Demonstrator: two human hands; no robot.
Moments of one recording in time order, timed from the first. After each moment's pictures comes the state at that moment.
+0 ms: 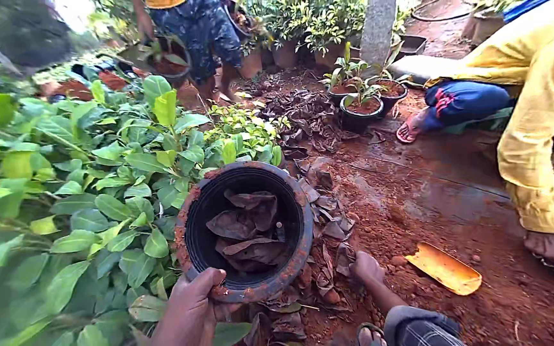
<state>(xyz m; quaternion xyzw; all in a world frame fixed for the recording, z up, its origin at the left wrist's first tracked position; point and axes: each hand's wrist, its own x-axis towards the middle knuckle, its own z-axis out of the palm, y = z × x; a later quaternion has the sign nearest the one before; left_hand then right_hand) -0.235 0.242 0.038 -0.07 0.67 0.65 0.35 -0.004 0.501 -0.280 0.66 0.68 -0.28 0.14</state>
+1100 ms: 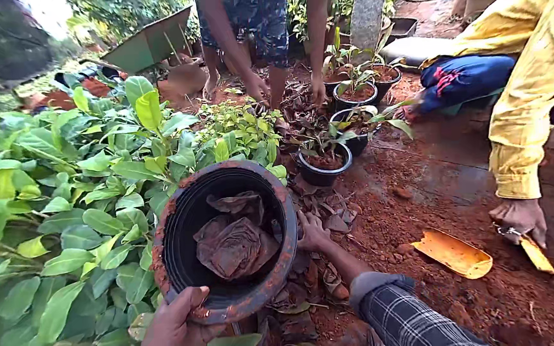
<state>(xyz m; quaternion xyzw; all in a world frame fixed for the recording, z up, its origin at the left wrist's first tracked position) -0.252 0.227 0.034 -0.05 0.63 0.67 0.38 -0.144 0.495 -0.237 0.46 0.80 -0.37 0.10</state>
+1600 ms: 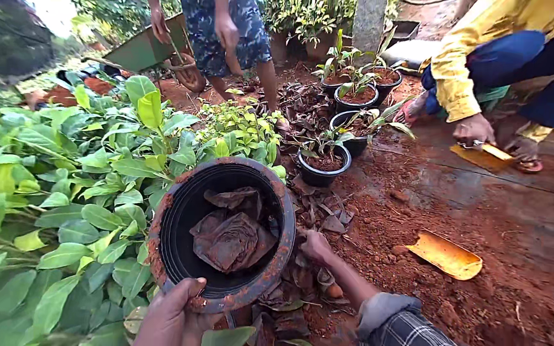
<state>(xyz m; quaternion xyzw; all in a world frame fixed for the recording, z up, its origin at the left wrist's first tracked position) -0.246 0.232 0.043 -0.07 0.64 0.68 0.35 -0.124 0.476 -0.227 0.46 0.77 -0.44 0.06</state>
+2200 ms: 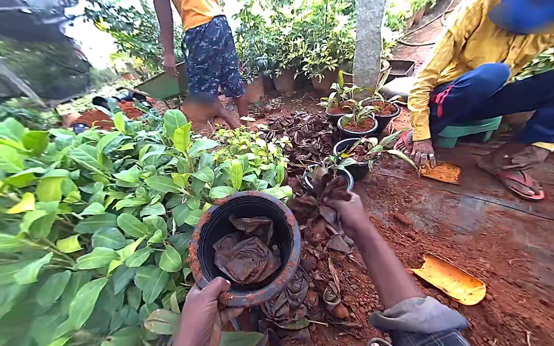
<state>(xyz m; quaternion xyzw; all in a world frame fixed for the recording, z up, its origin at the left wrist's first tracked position) -0.250 0.235 0.020 -0.08 0.68 0.64 0.35 -0.102 0.524 -0.059 0.42 0.51 -0.64 -0.40</state>
